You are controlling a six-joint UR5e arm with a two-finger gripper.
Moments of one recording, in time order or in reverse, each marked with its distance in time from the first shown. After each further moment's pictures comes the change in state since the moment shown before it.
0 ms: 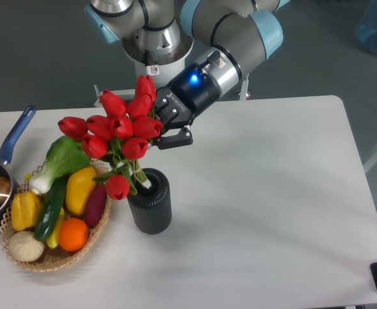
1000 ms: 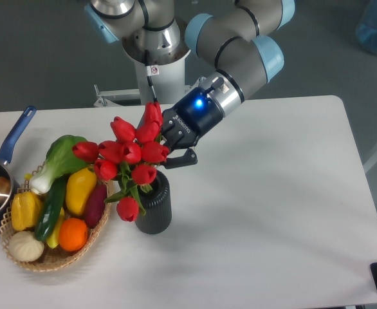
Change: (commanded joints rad) arm -0.002 -0.069 -0.017 0.008 0.029 0.063
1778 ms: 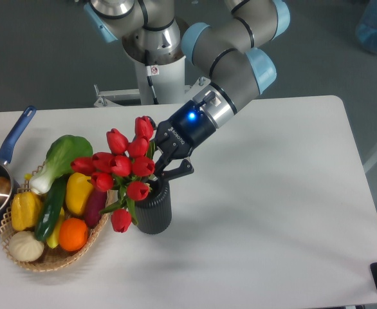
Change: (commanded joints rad) arm -0.021 -0.006 -0.043 -0.003 0.081 0.063
